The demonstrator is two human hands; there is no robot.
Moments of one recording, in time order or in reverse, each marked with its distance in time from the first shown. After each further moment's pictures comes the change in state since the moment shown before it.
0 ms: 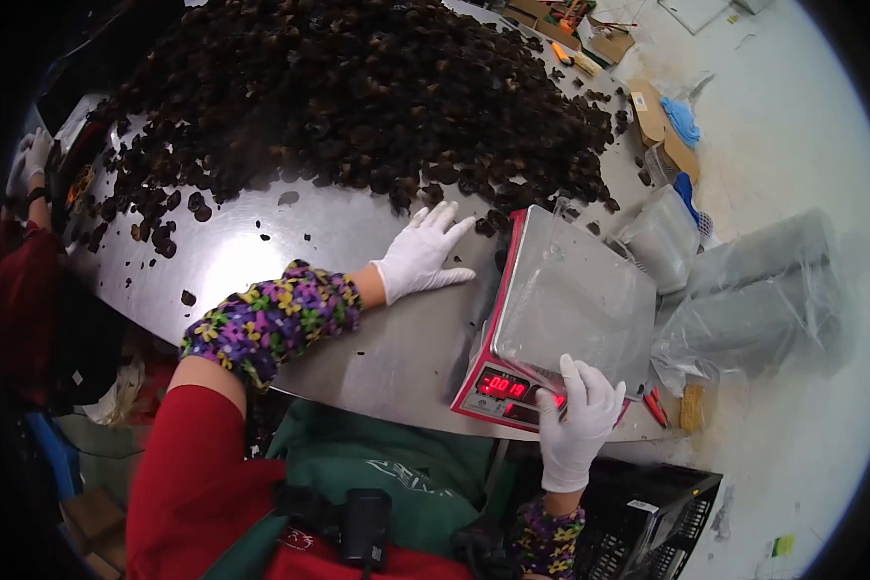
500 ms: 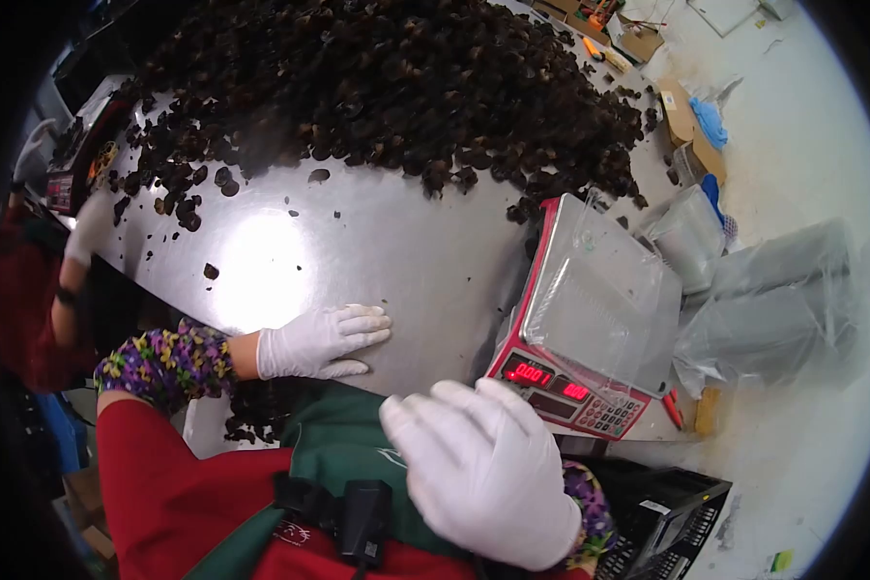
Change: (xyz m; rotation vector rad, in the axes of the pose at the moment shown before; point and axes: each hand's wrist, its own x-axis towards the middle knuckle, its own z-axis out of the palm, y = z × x) left_hand -0.190 -0.001 -0.103 -0.215 -0.325 0.353; right_hand 0.048 -0.130 -0.077 0.507 -0.288 -0.576
